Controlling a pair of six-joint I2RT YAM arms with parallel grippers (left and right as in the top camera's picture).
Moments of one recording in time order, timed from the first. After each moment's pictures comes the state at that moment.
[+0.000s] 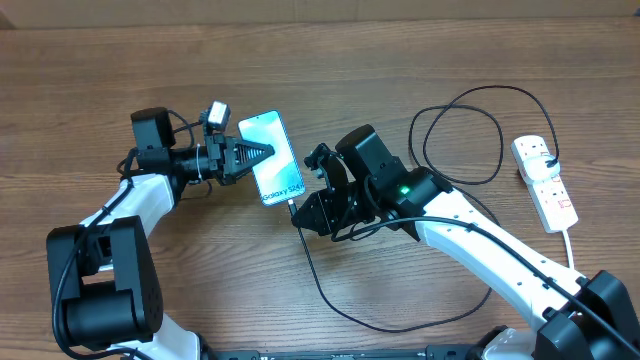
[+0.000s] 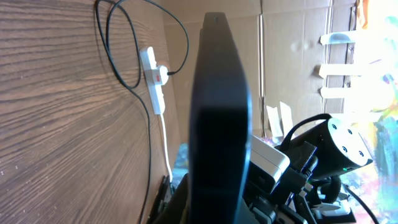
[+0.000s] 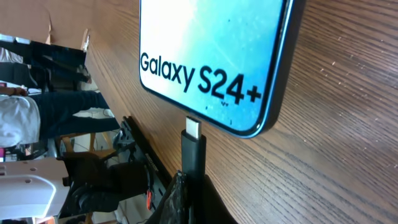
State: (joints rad) left arm 0.13 1.78 0.90 0.08 1.53 -0.66; right arm 0.68 1.56 1.12 -0.53 -0.67 0.43
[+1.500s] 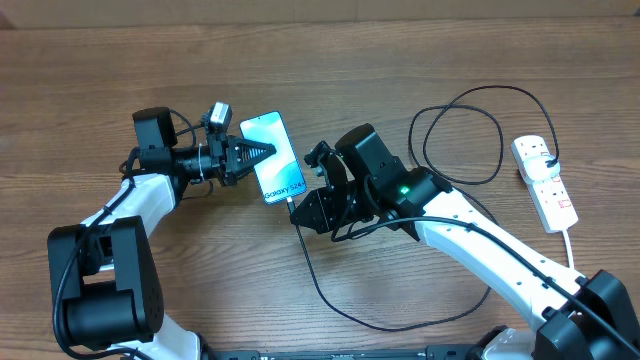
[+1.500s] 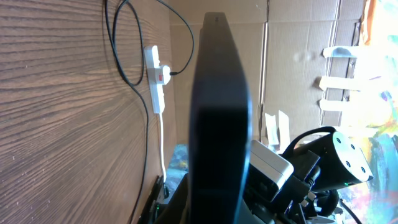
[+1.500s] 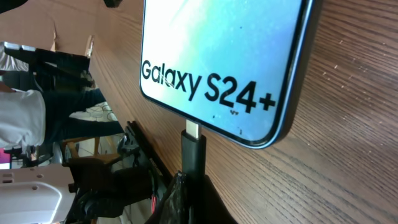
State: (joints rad) left arm 0.12 1.78 0.90 0.08 1.51 -0.73; right arm 0.68 1.56 1.12 -0.51 -0.67 0.46
